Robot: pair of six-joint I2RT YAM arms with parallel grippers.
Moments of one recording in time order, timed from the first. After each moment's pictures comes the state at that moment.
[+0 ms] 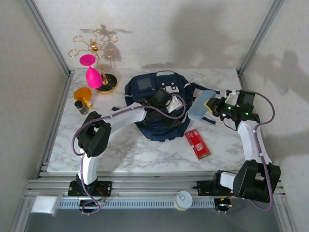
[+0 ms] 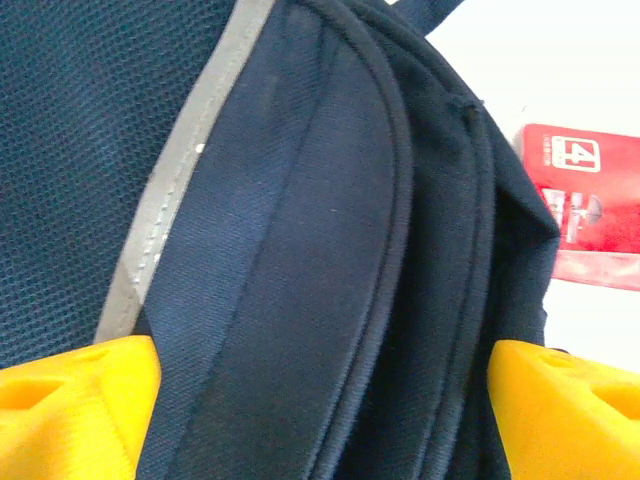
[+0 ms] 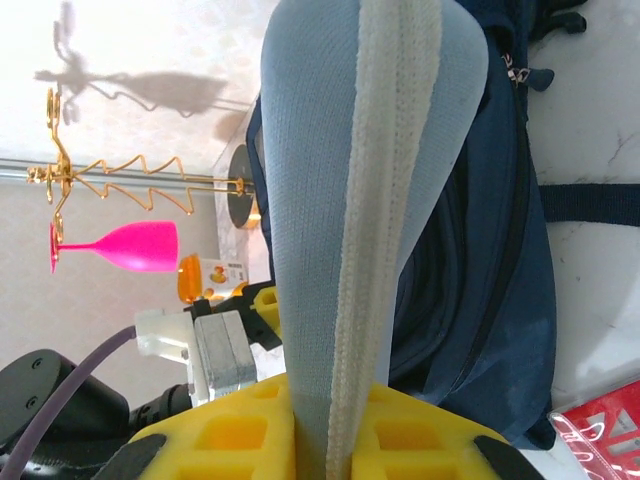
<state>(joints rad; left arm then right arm) -0.75 2.00 1.56 -0.46 0.15 0.17 -0.17 1.22 0.94 -0.46 -0.84 0.69</state>
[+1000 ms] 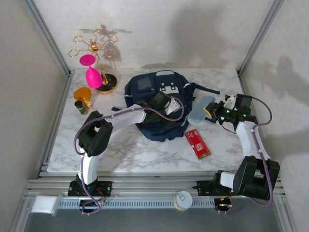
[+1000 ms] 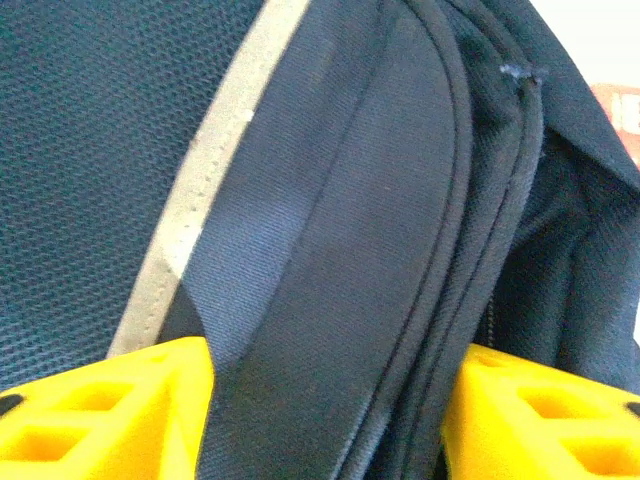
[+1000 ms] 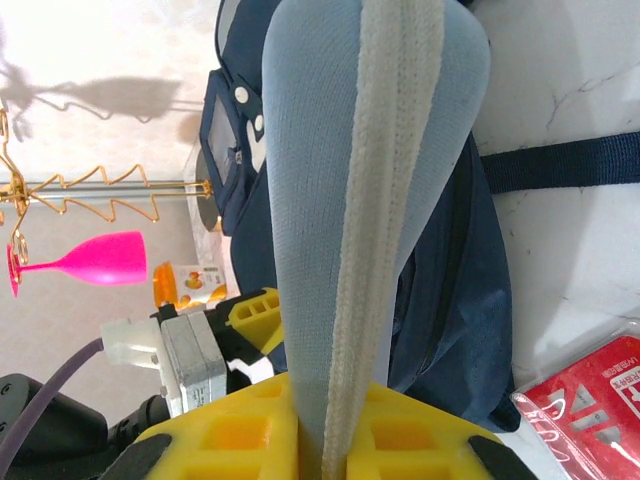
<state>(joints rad) -0.75 2.00 1.49 -0.40 0.09 0.17 -0.17 1.25 0.88 -0.44 -0.81 0.71</state>
